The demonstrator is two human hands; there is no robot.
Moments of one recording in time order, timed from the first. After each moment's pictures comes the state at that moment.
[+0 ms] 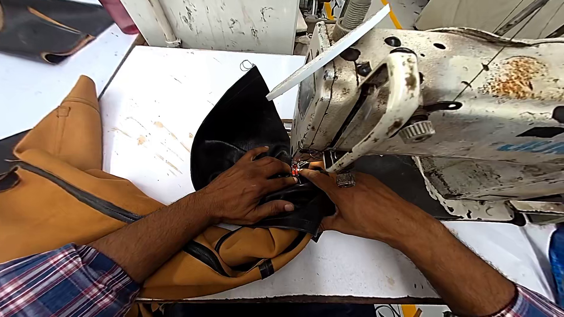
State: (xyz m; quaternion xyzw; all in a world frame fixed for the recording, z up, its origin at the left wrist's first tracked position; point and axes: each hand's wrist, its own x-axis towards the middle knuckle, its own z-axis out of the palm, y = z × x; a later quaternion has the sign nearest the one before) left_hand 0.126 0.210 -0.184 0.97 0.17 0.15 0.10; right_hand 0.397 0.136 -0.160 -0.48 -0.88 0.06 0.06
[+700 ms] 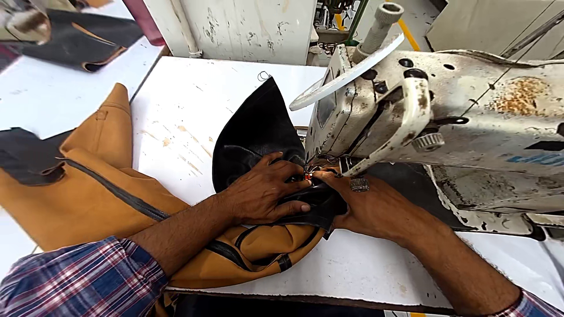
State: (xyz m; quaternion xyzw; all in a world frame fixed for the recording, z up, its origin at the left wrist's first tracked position) left_hand 0.130 0.204 -0.183 0.96 0.19 0.15 0.09; right_hand 0.399 0.143 -0.163 -0.49 -0.87 0.06 0.07
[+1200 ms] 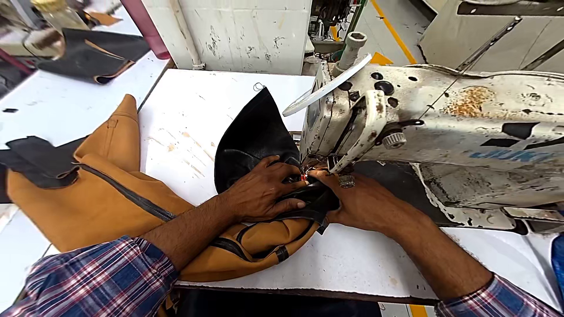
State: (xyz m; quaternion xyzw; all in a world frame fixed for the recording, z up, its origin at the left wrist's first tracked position) left_hand 0.131 0.205 -0.186 0.97 0.19 0.15 0.07; right_hand 0.400 0.145 -0.164 -0.50 -0.86 0.08 0.06
